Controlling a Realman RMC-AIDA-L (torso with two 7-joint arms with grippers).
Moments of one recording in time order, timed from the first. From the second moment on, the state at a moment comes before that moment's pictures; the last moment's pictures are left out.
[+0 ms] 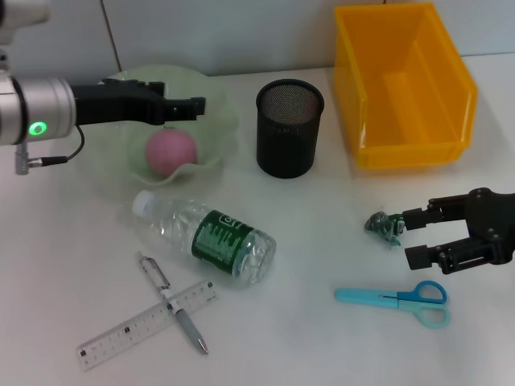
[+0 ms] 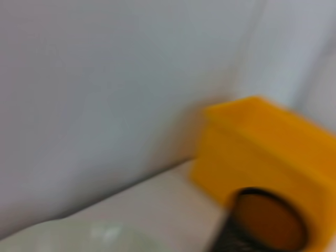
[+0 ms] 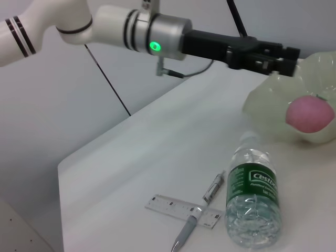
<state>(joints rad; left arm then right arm) -0.68 -2.06 1.09 0.85 1.98 1.05 -1.99 0.52 1.92 -0.61 -0.73 -2.17 -1.91 1.61</state>
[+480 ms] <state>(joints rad) -0.58 -2.04 0.90 0.83 1.86 1.71 -1.63 0.52 1.92 -0.61 -0.74 -2.16 -1.91 1.61</state>
